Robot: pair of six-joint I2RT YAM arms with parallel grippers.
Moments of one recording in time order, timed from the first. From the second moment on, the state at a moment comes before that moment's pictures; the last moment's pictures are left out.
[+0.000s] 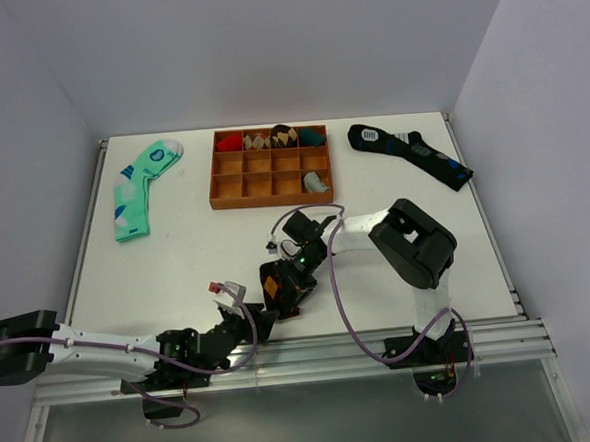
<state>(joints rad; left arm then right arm) -1.55 0.86 0.07 0.42 -0.81 -0.72 0.79 1.92 1.01 -0.41 -0.82 0.36</state>
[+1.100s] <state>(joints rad) -1.47 0.87 0.17 0.46 -0.53 -0.62 0.78 1.93 1.00 -0.39 -0.85 0.36</state>
